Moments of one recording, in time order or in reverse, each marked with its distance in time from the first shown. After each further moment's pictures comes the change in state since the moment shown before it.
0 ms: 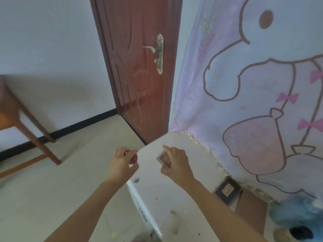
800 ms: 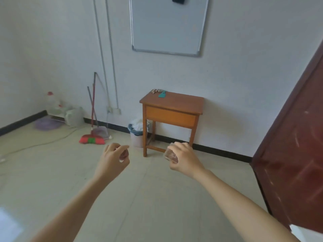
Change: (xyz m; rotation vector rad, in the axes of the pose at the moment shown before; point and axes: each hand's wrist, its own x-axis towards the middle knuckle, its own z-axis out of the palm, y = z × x) left_hand -0.373 -0.211 -0.411 0.401 0.707 -0.680; right_hand -0.080 -0.505 0.191 -0.055 -0.314 -1.124
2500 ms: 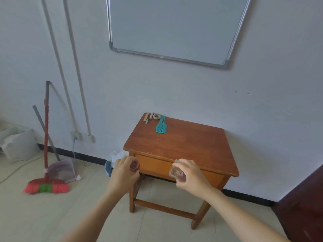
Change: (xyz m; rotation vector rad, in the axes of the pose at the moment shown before) left_hand 0.542 -0.203 0.285 -0.208 -0.217 -0.114; right_hand 0.542 0.266 0.106 0.029 -0.078 0.142
